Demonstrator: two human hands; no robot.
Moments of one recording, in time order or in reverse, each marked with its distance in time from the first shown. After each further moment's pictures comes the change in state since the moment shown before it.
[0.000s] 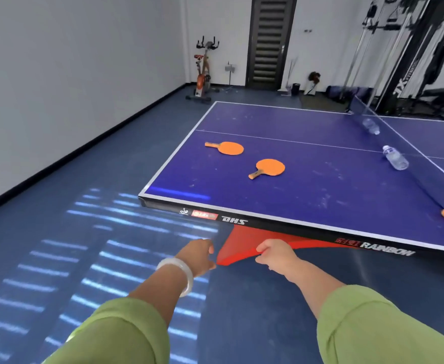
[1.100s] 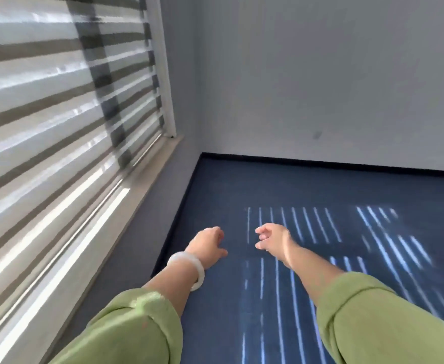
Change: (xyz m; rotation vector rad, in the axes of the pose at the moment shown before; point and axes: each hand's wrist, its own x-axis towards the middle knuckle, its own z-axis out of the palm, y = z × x) left_hand -0.465 -0.234 0.005 -0.472 0.800 -1.262; right_hand -0.232 -0.336 0.413 -0.346 -1.025 -0.877
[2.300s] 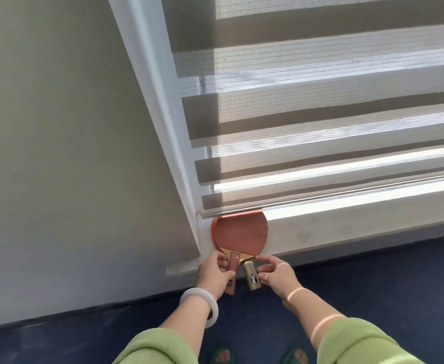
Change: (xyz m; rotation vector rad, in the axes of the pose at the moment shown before) left_hand -0.357 -0.399 0.061 -0.889 0.829 -1.264; right_hand -0.151 -0.063 0.566 -0.361 -1.092 -0.163
